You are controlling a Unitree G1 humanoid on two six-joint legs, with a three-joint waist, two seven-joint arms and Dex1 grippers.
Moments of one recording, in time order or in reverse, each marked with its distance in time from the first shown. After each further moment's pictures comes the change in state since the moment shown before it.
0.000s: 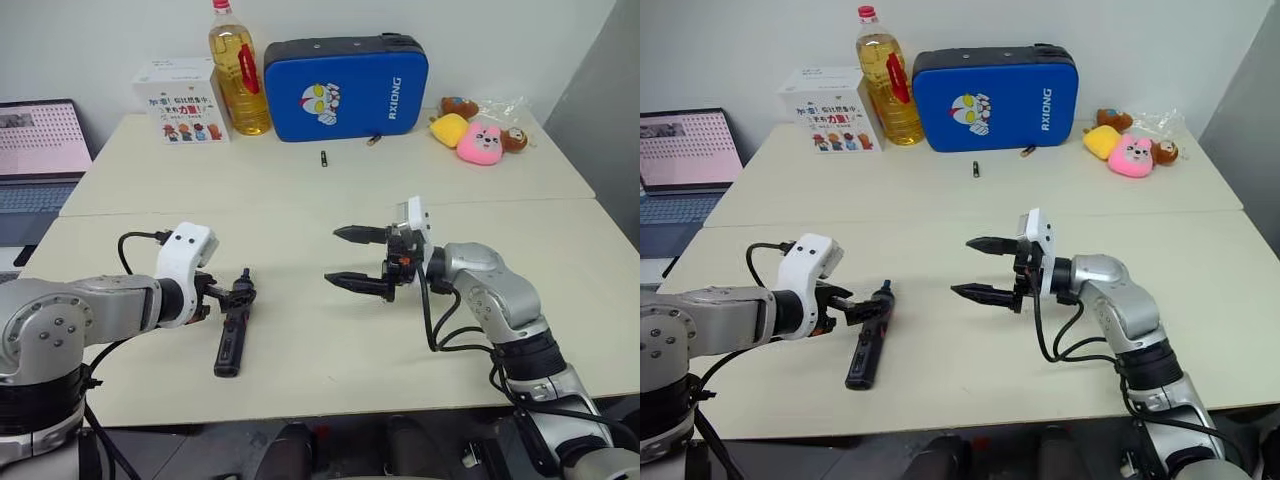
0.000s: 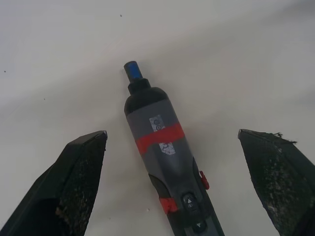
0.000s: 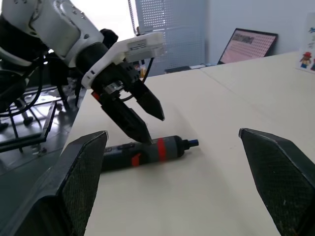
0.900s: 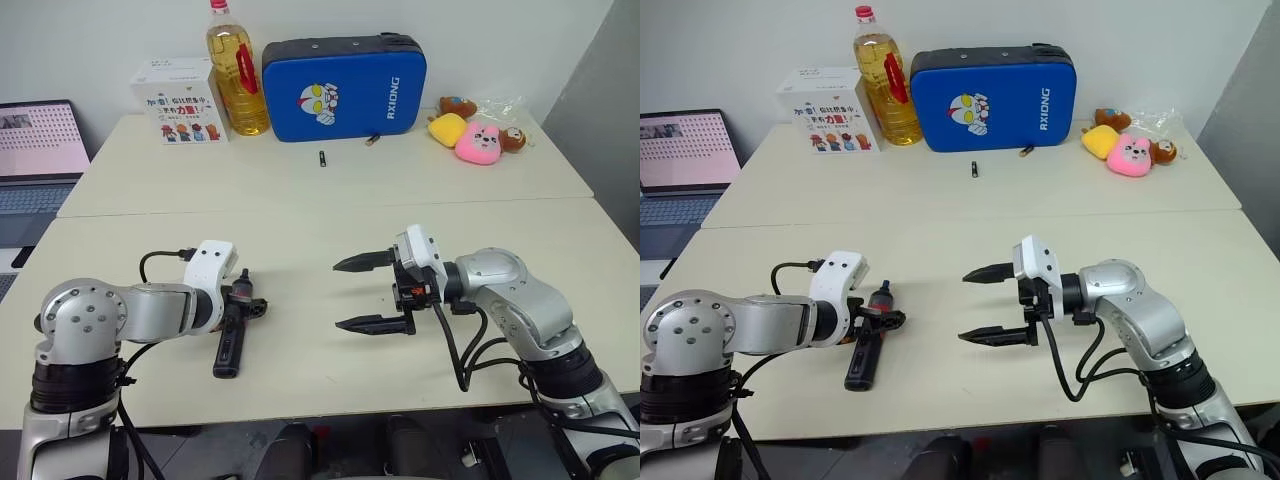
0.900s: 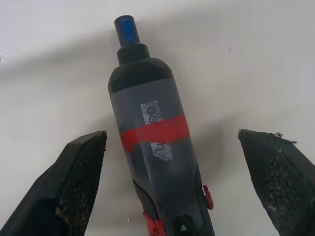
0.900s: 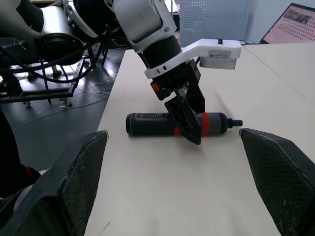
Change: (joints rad) left arm -0.028 -0.096 -0.082 0.162 -0.237 0.000 0.425; right arm 0.048 -0.125 0.046 -0.199 -0.003 0.045 0.062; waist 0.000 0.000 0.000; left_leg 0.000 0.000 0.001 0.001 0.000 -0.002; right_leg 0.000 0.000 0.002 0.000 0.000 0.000
